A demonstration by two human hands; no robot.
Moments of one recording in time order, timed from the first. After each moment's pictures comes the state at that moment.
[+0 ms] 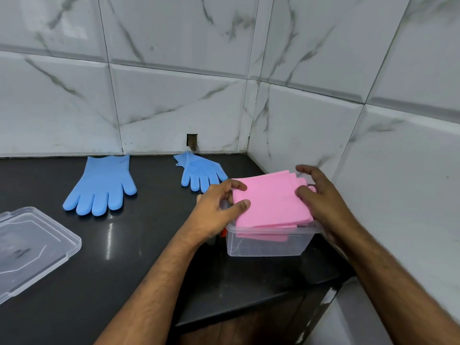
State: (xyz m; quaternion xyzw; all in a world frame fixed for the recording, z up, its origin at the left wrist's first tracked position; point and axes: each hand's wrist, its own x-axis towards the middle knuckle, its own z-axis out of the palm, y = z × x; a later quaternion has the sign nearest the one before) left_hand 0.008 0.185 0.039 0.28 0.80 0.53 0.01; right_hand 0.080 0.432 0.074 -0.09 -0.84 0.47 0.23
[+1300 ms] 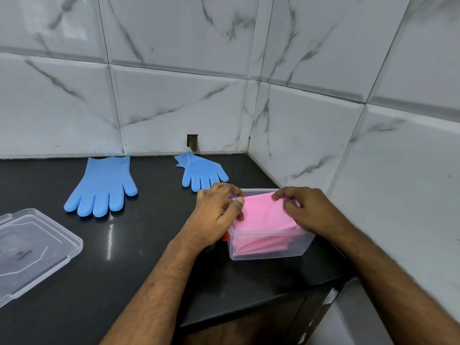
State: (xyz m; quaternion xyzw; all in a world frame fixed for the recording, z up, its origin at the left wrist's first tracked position) left_hand 0.007 0.182 0.030 0.36 0.84 0.38 -0.10; right_hand 0.078 0.418 0.077 -0.03 -0.96 0.22 0.14
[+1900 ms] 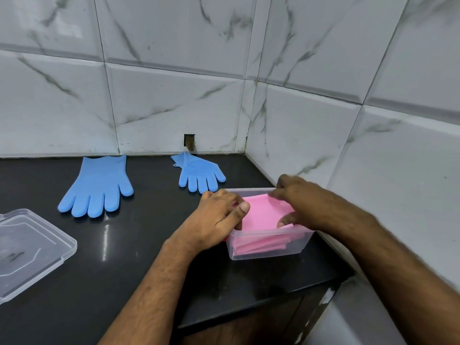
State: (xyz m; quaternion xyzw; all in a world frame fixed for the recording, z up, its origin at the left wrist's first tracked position) left_hand 0.018 0.181 0.043 0.41 0.85 0.33 -0.07; right_hand 0.081 0.393 0.119 0.04 -0.99 -0.14 -0.01
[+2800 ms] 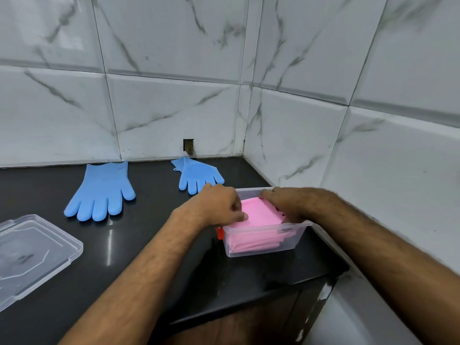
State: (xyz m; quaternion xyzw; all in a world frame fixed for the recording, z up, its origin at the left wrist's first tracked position) left_hand 0.002 0.201 0.083 0.37 0.92 0.11 0.01; right_hand 0.052 0.400 0.110 0.02 -0.98 -0.13 -0.15
